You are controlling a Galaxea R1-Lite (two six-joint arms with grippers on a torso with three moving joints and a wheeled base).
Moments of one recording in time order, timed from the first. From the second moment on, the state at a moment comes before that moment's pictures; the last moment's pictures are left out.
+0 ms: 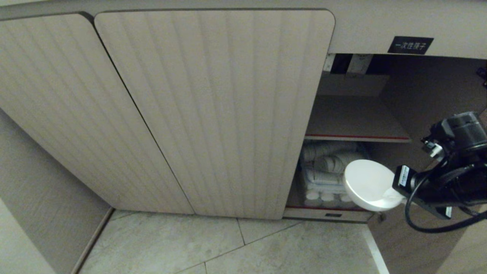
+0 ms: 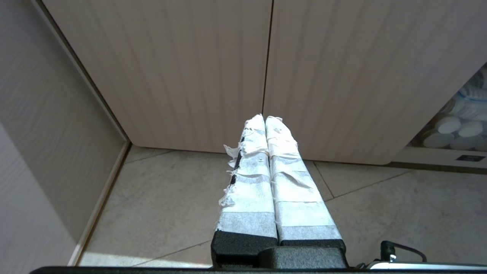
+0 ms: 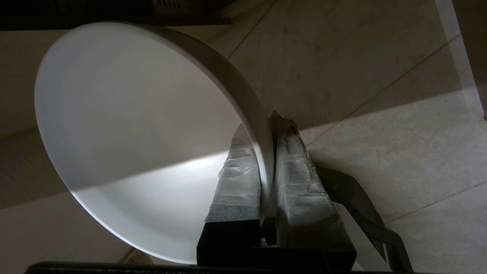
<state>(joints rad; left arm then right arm) 0.00 0.00 0.00 0.00 0.01 -0.03 0.15 1.54 -0.92 0.25 0.06 0.68</state>
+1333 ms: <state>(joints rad) 0.00 0.00 0.00 0.00 0.01 -0.03 0.04 1.71 -1.33 0.44 0.03 0.81</state>
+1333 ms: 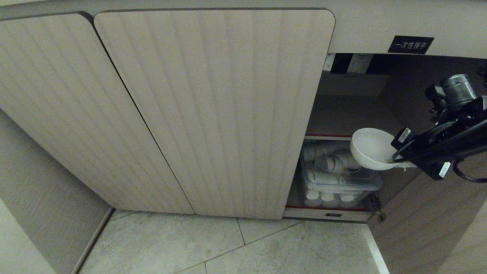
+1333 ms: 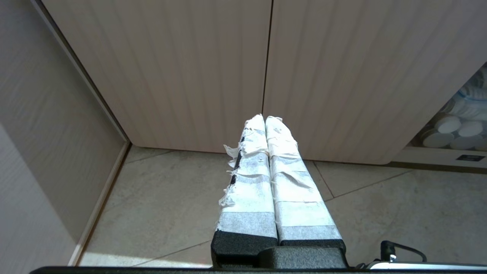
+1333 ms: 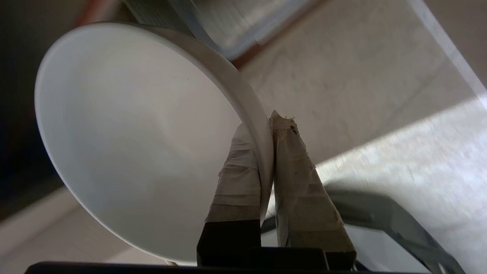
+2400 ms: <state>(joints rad) 0.00 0.00 0.00 0.00 0.00 -0.03 0.00 1.91 -1.61 0.46 -0.03 0.83</state>
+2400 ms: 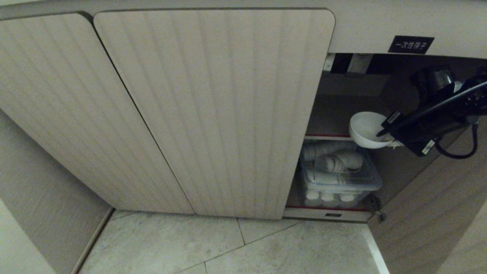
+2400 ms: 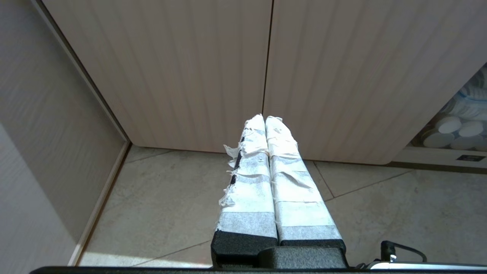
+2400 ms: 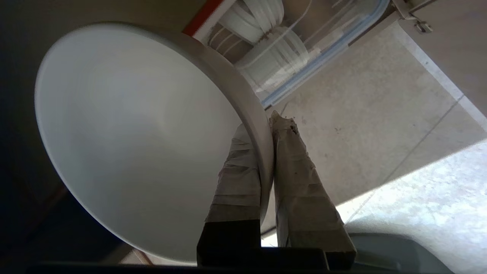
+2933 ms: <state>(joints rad) 0.00 0.00 0.00 0.00 0.01 -0.03 0.01 1.96 -1.62 0.40 -0.07 0.88</state>
